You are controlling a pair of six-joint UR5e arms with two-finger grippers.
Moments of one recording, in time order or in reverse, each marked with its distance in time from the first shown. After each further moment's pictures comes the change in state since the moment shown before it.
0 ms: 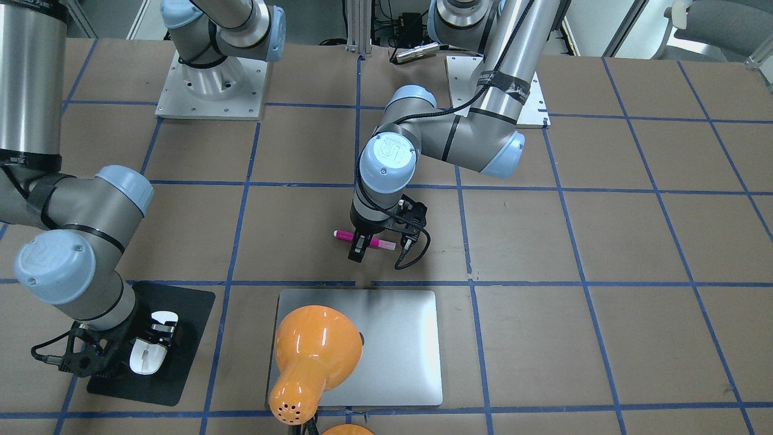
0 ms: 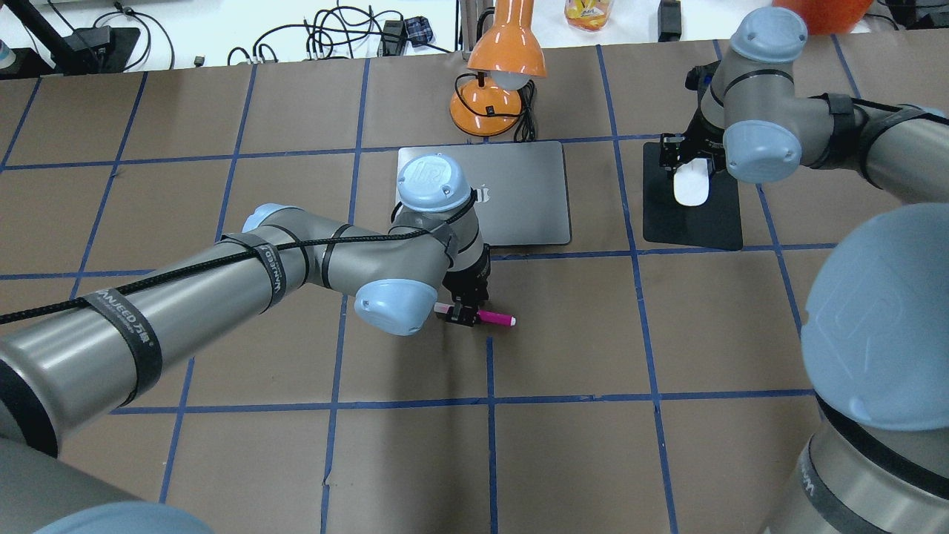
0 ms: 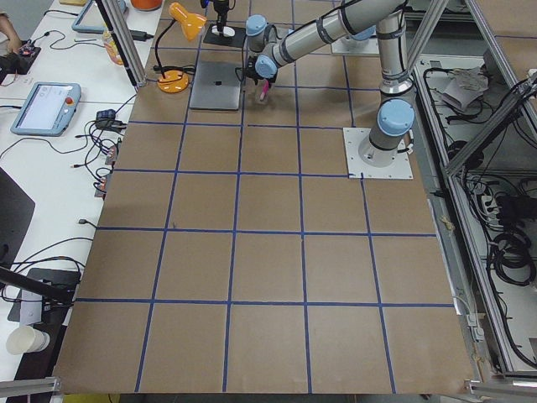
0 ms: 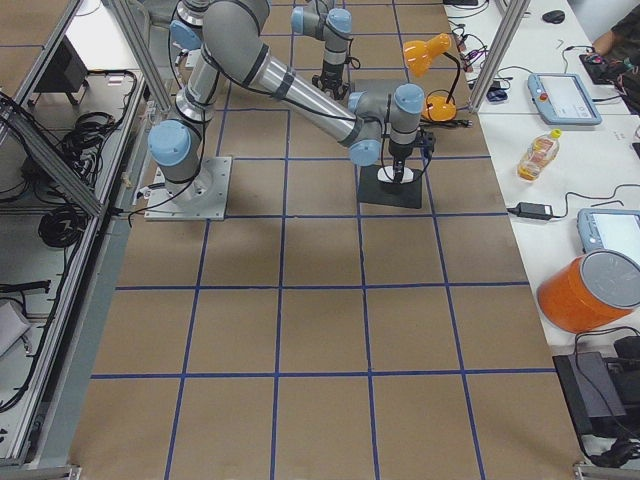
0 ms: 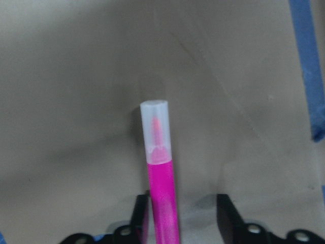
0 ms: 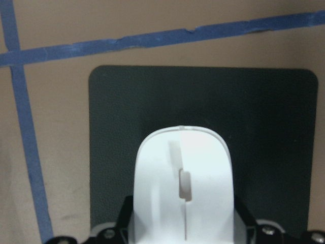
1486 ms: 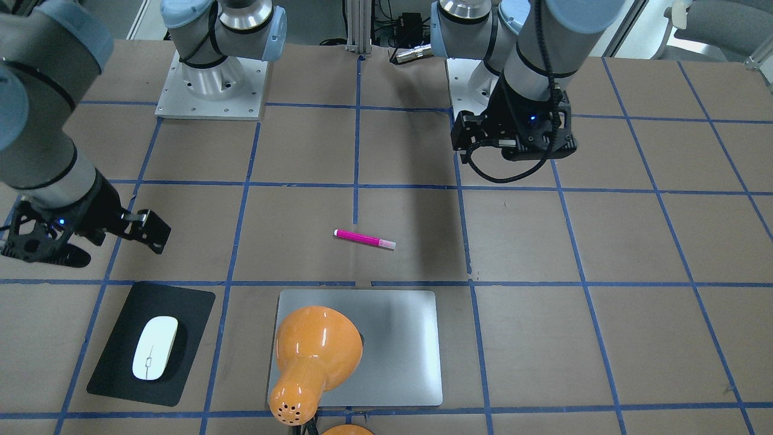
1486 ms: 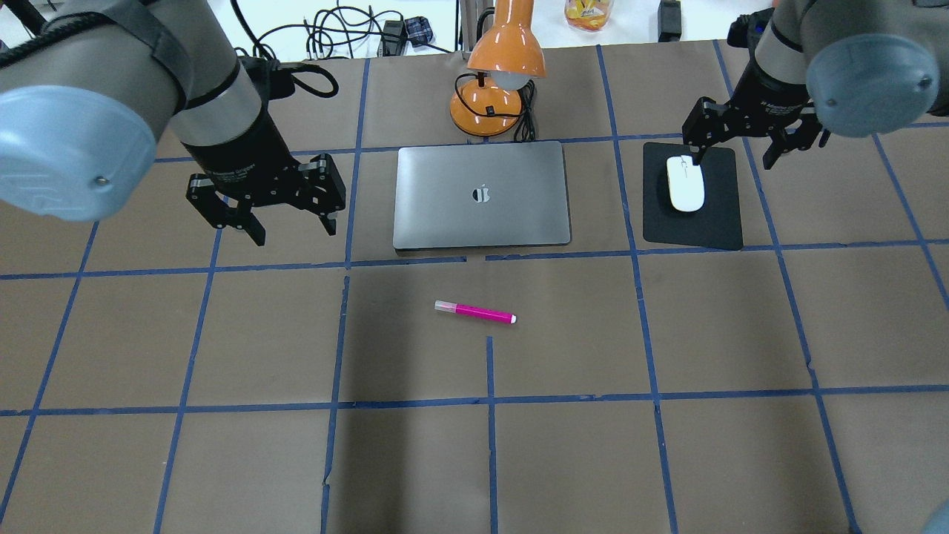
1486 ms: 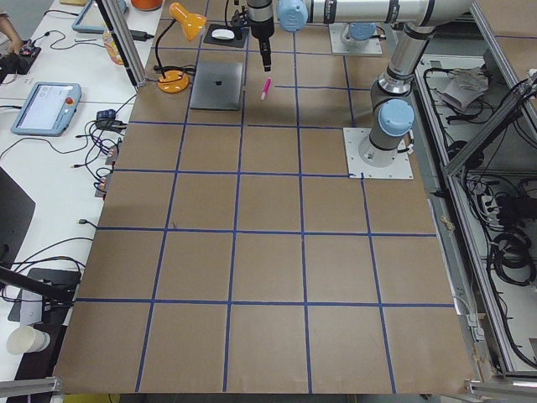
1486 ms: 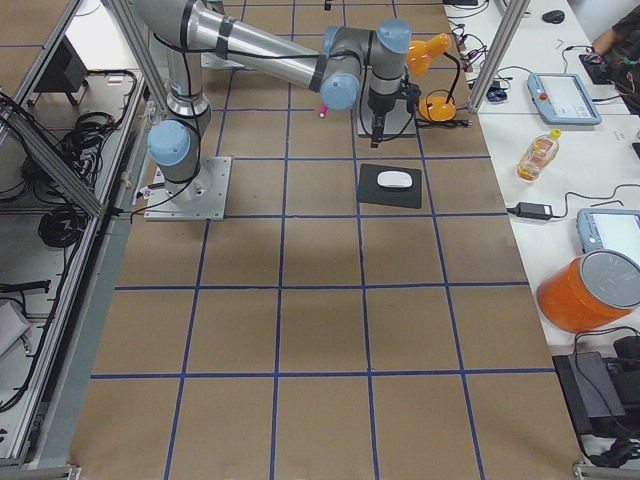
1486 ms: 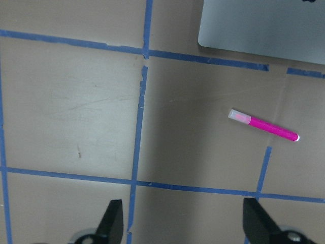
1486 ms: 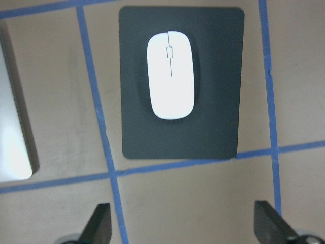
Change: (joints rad) left arm 0.336 0.447 0.211 -0.721 0.099 1.478; right arm 0.008 -0.413 -0.003 0.515 0.003 0.013
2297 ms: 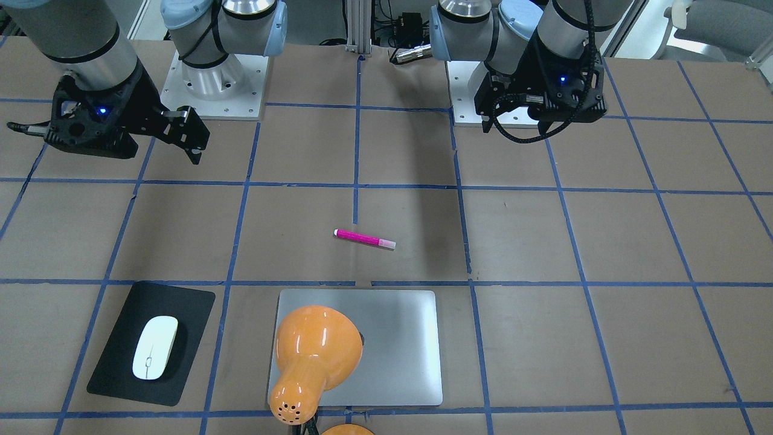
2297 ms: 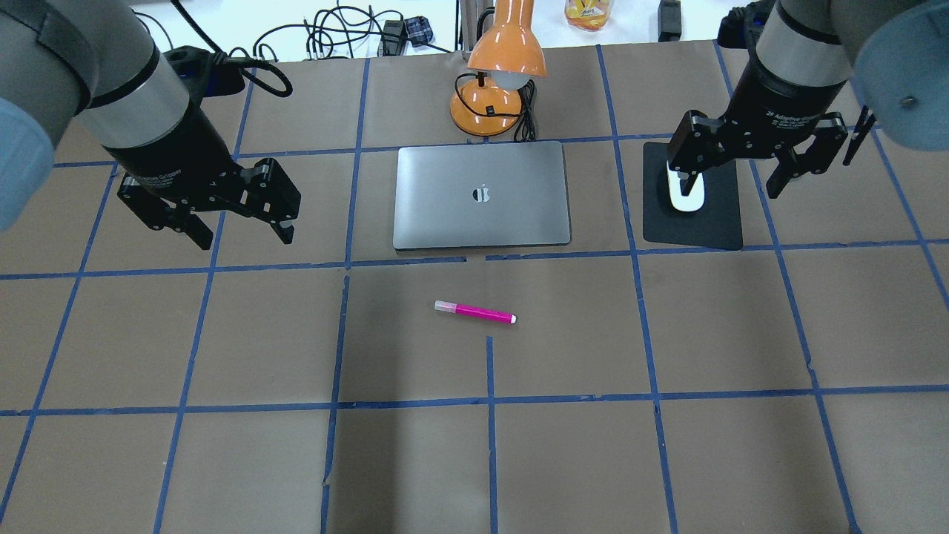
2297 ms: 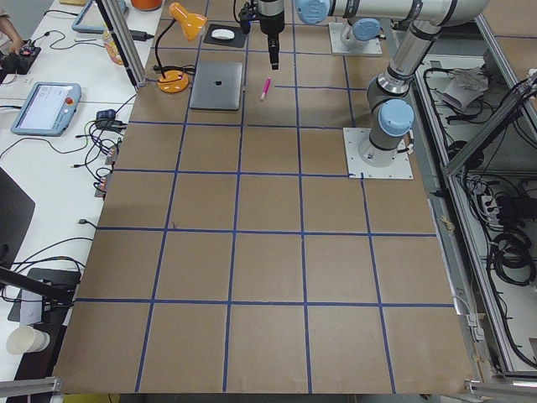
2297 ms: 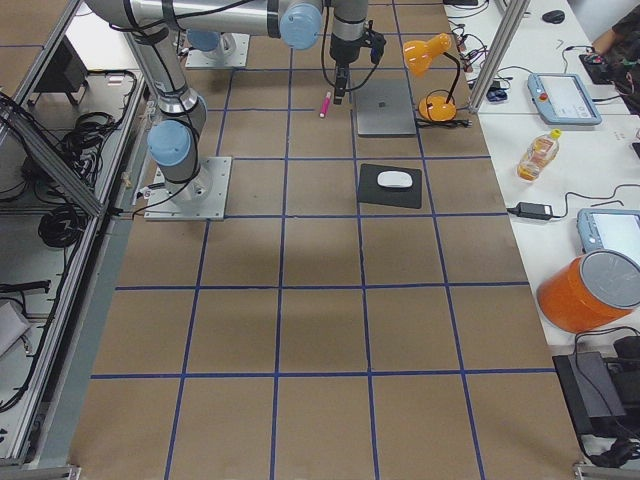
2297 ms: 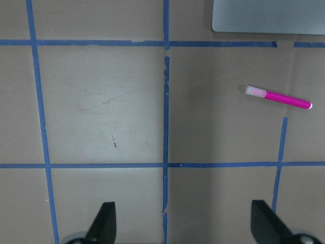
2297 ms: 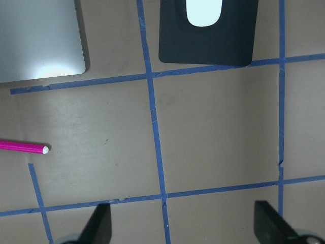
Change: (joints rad) left arm 0.040 0.077 -0.015 -0.045 0.007 0.128; right arm 0.101 -0.173 -0.004 0.221 -0.002 0.080
